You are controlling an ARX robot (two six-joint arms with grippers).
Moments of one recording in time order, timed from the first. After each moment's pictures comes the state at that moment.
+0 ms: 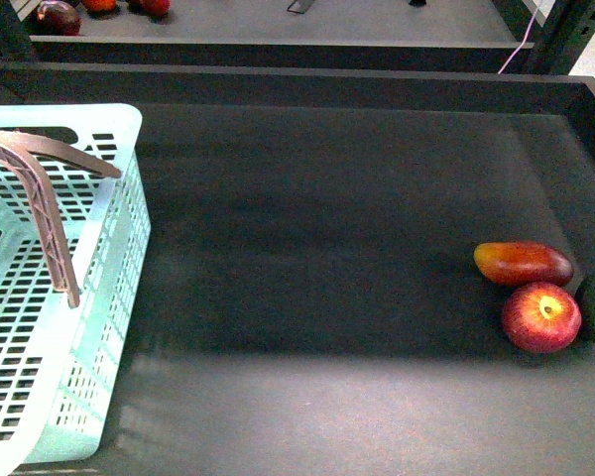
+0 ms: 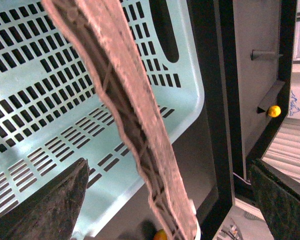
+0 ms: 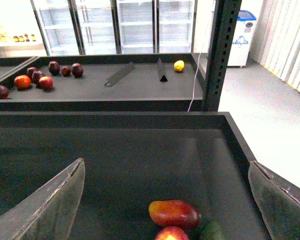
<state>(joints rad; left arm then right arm) 0.18 1.51 0.66 0.14 0.19 -1.15 0.00 0.00 0.02 0.00 0.00 0.00</state>
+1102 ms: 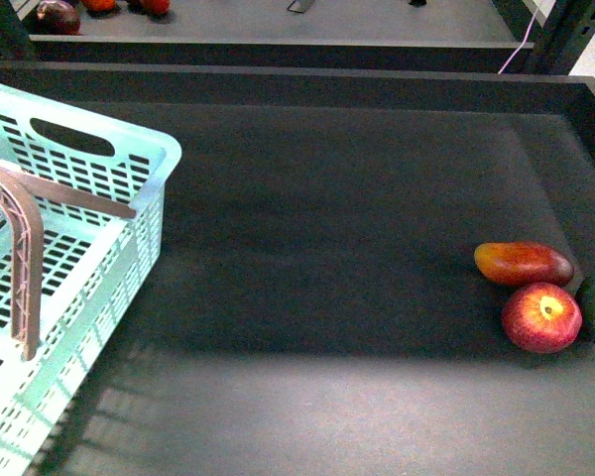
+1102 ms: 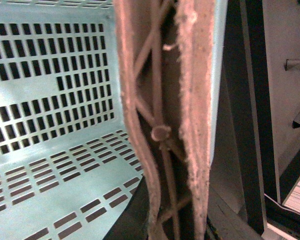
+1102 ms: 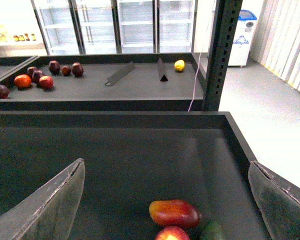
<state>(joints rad) 0.11 1.58 0.76 0.05 0.07 -1.11 0.00 0.00 0.02 0.00 0.00 0.00</state>
